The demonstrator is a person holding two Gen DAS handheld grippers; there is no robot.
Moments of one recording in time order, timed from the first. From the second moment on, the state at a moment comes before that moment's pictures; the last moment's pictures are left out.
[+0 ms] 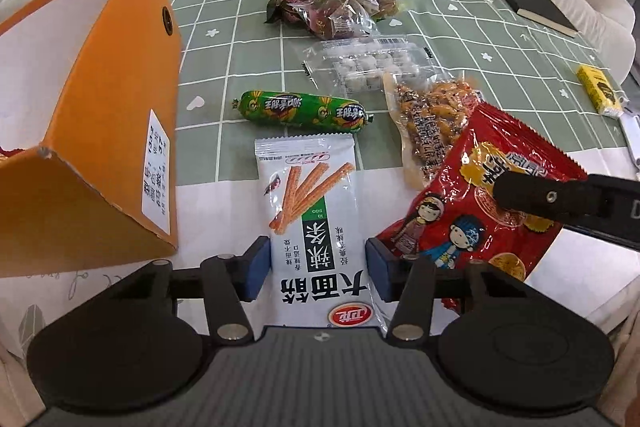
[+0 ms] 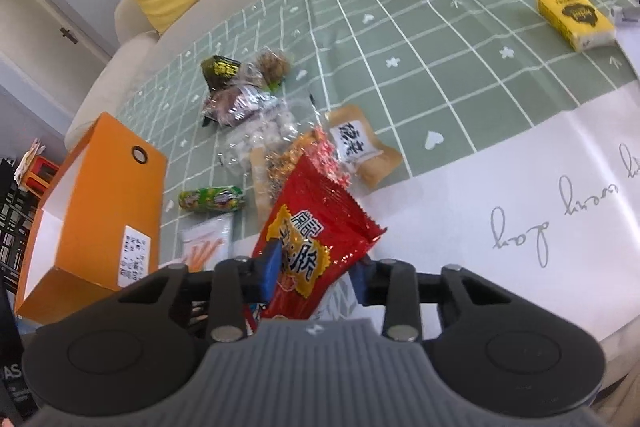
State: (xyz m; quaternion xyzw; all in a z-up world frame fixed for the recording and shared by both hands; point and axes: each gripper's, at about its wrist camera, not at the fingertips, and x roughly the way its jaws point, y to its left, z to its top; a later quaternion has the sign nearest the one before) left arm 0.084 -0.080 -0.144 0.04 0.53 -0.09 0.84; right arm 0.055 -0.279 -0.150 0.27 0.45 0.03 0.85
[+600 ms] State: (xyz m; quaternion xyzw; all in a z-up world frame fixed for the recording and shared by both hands) left arm 0.061 -0.057 -0.098 -0.02 0.48 -0.16 0.86; right arm 0.041 -0.268 -0.105 0.21 0.42 0.04 0.88
